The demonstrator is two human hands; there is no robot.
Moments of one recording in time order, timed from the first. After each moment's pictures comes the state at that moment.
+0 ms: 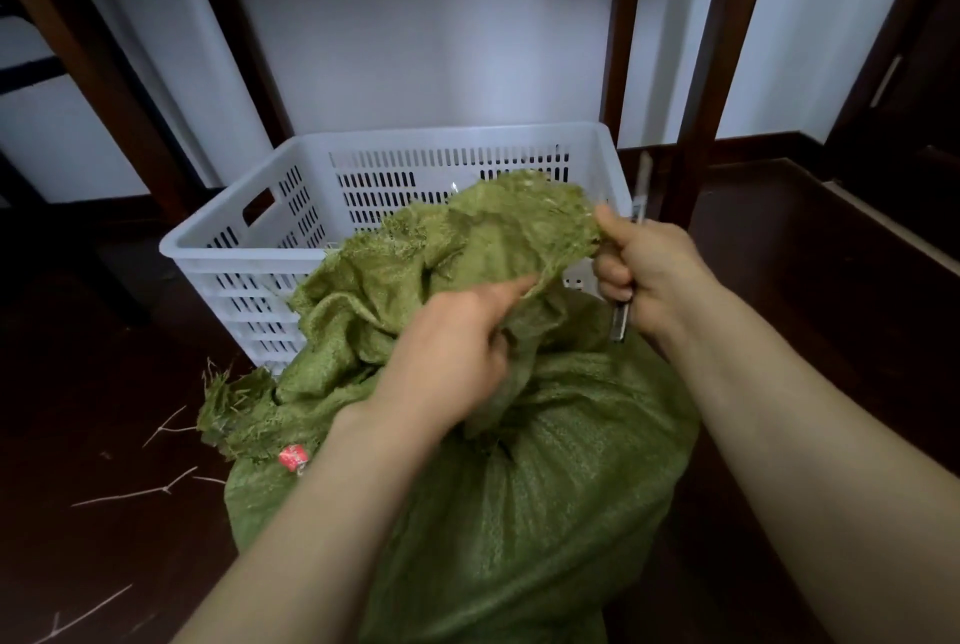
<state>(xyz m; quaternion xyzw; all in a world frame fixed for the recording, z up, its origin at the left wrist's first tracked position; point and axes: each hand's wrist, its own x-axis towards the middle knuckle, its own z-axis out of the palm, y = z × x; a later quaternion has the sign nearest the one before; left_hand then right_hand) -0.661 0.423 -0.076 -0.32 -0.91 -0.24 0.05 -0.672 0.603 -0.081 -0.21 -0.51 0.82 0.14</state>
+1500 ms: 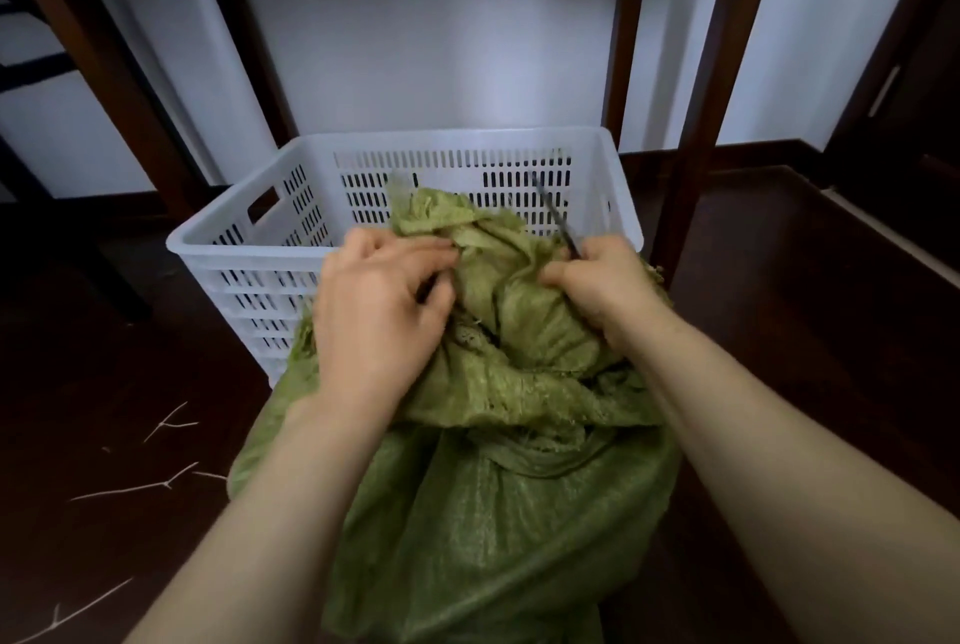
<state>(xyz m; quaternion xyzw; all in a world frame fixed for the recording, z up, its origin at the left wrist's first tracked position) -0.687 0.388 -0.078 -0.28 -0.87 -0.25 0.31 -0.671 0.574 -0.085 -0.21 -0.81 0.54 0.08</state>
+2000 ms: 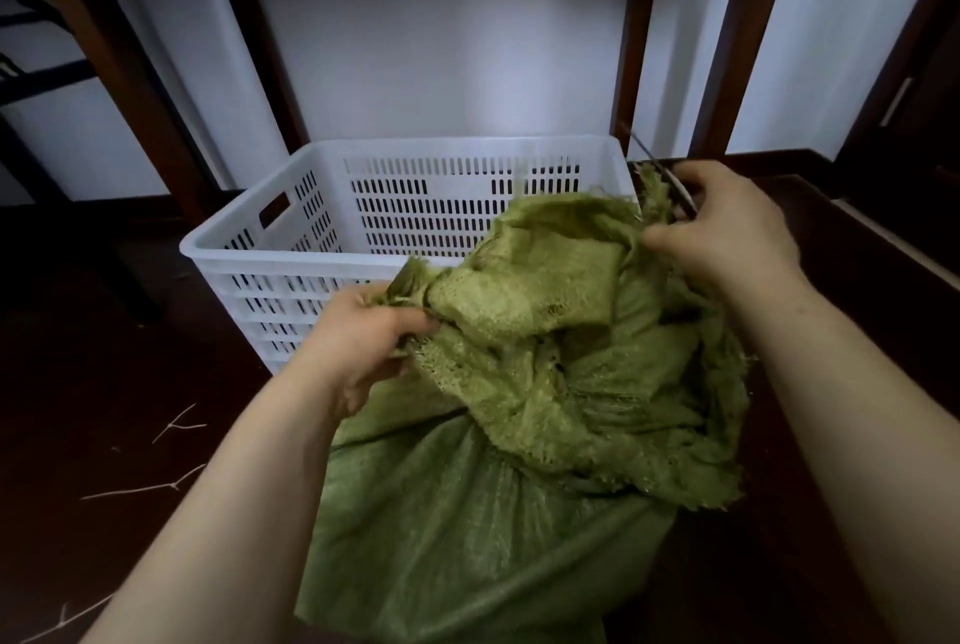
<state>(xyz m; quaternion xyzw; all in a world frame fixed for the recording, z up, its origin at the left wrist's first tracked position) -0.701 0.371 -0.080 0.03 -0.75 -0.64 -0.15 -0.646 0.626 -0.041 -0.26 -0.89 0.32 0.19</state>
